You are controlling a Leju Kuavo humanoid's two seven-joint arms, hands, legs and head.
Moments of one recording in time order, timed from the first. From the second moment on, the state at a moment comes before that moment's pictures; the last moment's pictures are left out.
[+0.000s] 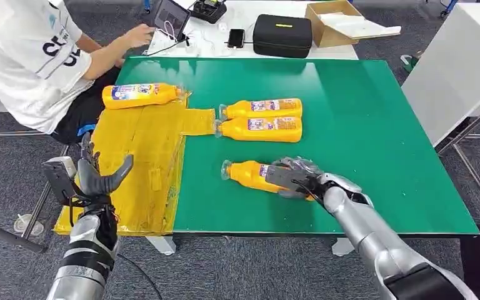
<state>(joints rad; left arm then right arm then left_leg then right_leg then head) -0.41 -0.20 0.14 -0.80 -0.01 0.03 -0.70 -0.61 -0.19 0.54 -0.73 0.63 0.26 -0.11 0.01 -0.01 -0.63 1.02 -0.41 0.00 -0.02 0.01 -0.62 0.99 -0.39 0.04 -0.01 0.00</state>
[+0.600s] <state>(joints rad) -0.42 -0.21 0.14 -0.74 0.03 0.01 -0.69 -0.56 -0.21 0.61 -0.76 0.51 0.07 -0.15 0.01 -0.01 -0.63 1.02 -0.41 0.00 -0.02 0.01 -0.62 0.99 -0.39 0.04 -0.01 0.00</state>
